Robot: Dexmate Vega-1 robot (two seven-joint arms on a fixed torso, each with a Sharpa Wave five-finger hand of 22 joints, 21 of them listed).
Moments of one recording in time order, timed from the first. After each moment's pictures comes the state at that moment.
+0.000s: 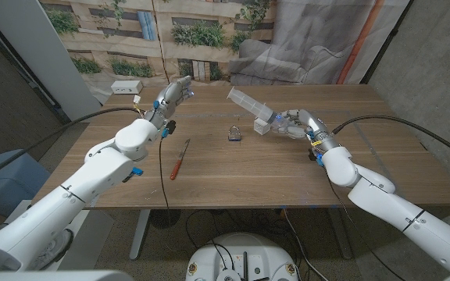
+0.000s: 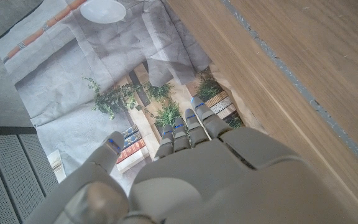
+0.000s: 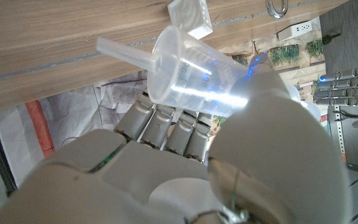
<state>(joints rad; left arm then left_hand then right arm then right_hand) 0.96 0.79 0.31 -1.97 -0.46 0.12 0.26 0.03 0.08 0.73 0.06 0.19 0.05 0.08 0.19 0.17 0.08 0.04 0.20 0.17 0.14 0.04 0.18 0.17 0.24 -0.02 0.19 0.17 -1.08 -0.77 -0.42 -1.90 -0.20 -0.11 -0.34 0.99 -0.06 0.33 -0.16 0.17 0.83 -0.13 0.35 0.18 0.98 -0.18 0.20 0.21 0.90 -0.12 0.31 0.32 0.90 -0.12 0.28 0.19</state>
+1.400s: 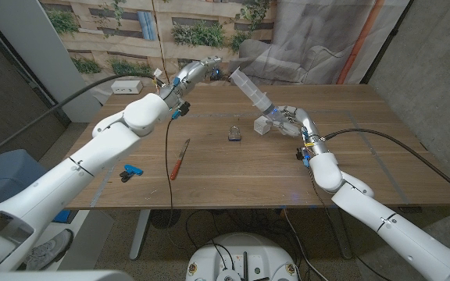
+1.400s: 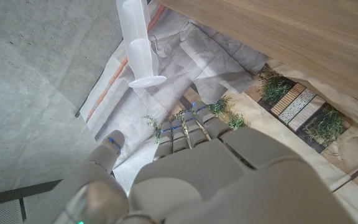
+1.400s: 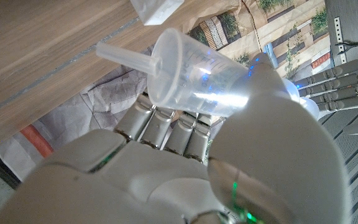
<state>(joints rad) 0.75 0.82 0.44 -1.97 -0.24 0.06 0.04 0.04 0.08 0.73 0.05 0.19 0.07 0.04 0.19 0.17 0.07 -0.04 0.18 0.17 0.09 -0.03 0.17 0.17 0.18 -0.04 0.18 0.17 -1.02 -0.62 -0.47 -1.70 -0.12 0.14 -0.46 0.99 -0.06 0.33 -0.16 0.17 0.83 -0.13 0.33 0.19 0.98 -0.18 0.20 0.21 0.90 -0.12 0.30 0.33 0.90 -0.12 0.28 0.19</state>
